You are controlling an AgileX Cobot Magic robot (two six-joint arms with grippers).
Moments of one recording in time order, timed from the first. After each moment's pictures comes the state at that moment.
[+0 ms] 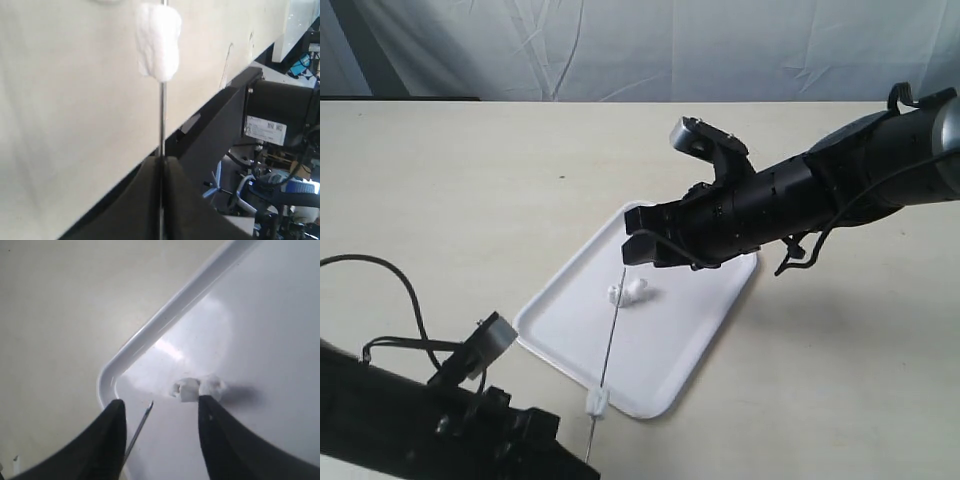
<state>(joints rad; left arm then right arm) -0.55 1.57 -0.29 -1.74 0.89 1.13 0.48 1.82 -0.92 1.41 0.56 -1.01</state>
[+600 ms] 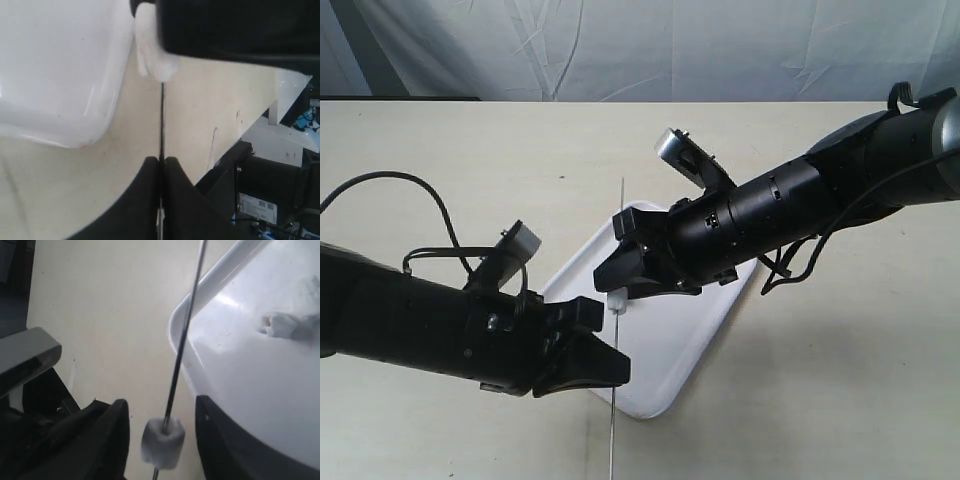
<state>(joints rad) -0.55 1.58 -0.50 -1.74 0.74 1.01 0.48 1.82 -0.92 1.40 0.83 -0.91</state>
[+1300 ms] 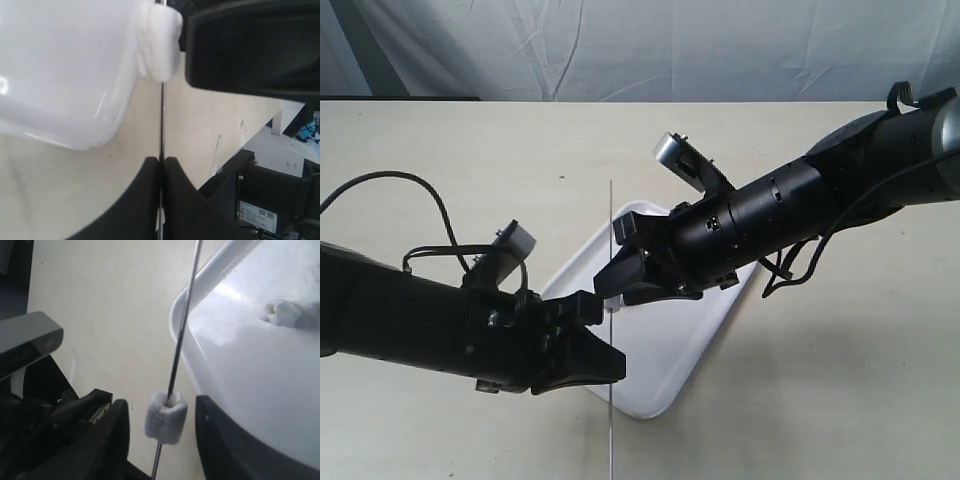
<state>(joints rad) -0.55 1.58 -0.50 -1.74 0.71 0.97 0.48 1.82 -0.92 1.37 0.85 -0.89</state>
